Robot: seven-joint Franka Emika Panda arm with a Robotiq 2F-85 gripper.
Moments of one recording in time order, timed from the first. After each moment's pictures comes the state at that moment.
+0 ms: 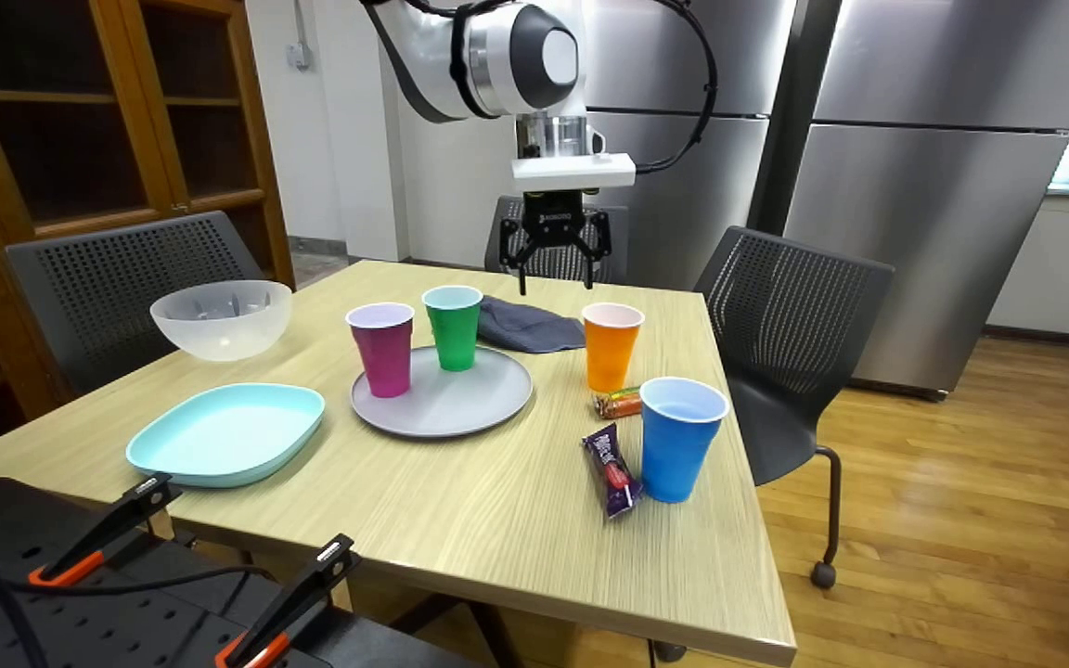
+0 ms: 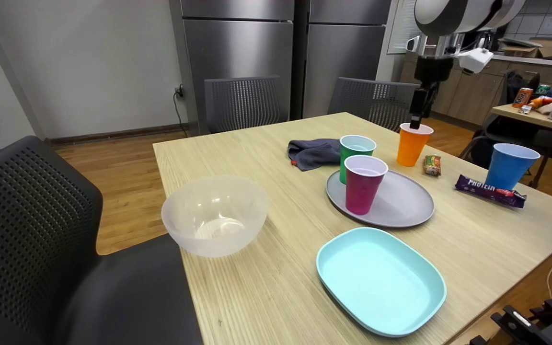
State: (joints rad) arm -0.19 0.48 -0.05 -1.89 -0.11 2.41 -0.71
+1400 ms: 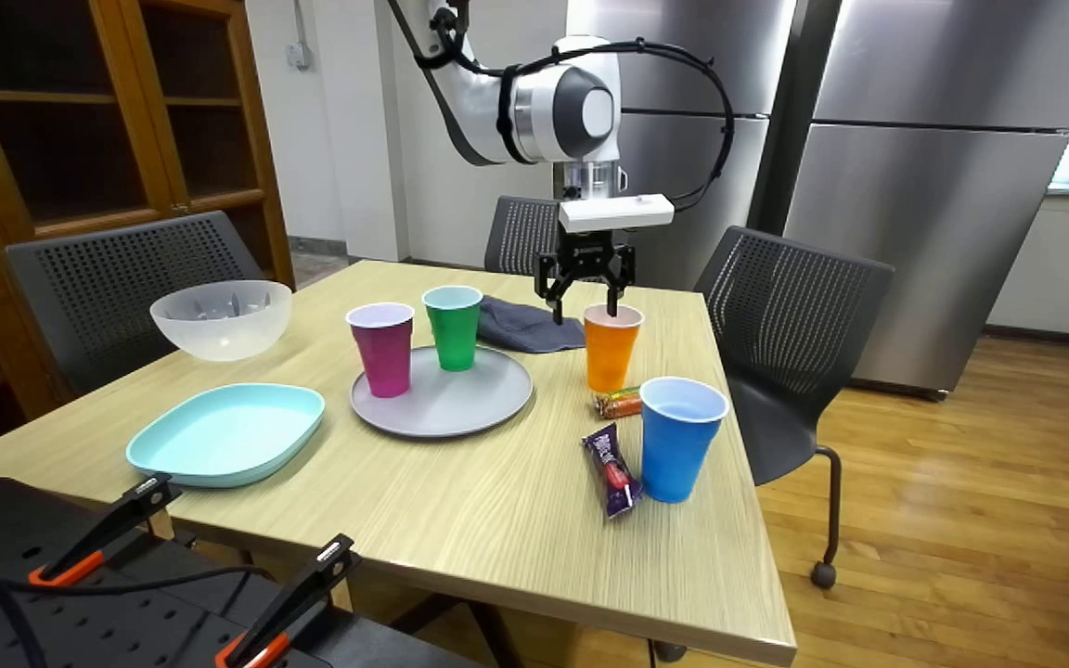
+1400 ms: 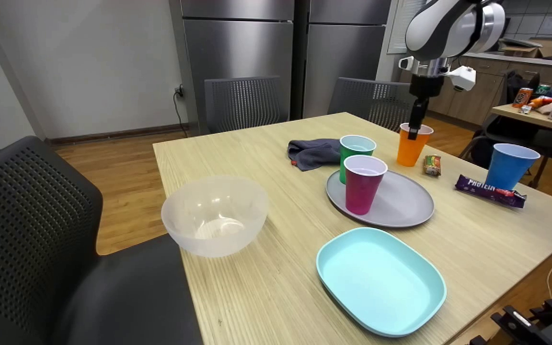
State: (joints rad) arm -0.25 0.67 -0.04 -1.70 -0.11 2.40 -0.88
